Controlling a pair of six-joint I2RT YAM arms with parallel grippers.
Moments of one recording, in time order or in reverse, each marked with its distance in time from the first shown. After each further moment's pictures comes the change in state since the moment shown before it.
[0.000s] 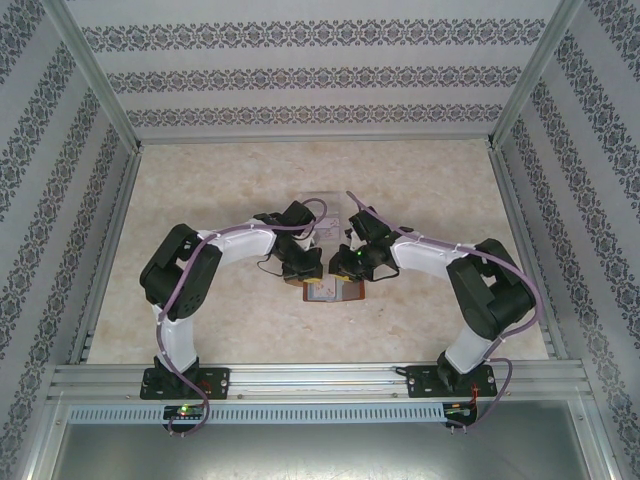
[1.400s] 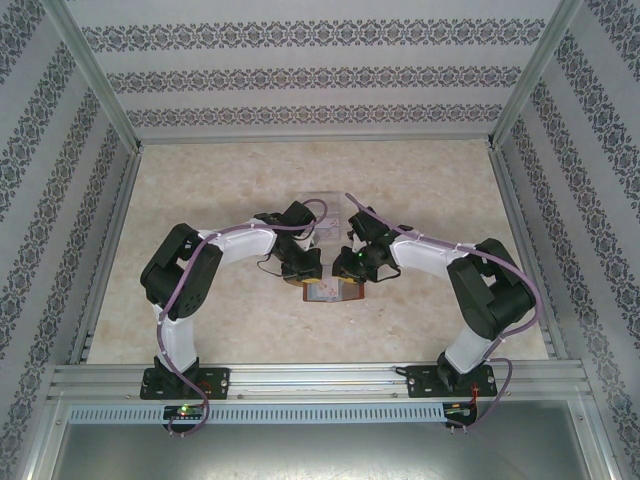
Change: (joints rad) left arm 0.000 0.003 0.008 -0.023 -0.023 0.014; right arm 0.000 -0.005 0.020 -0.094 0.070 -0.035
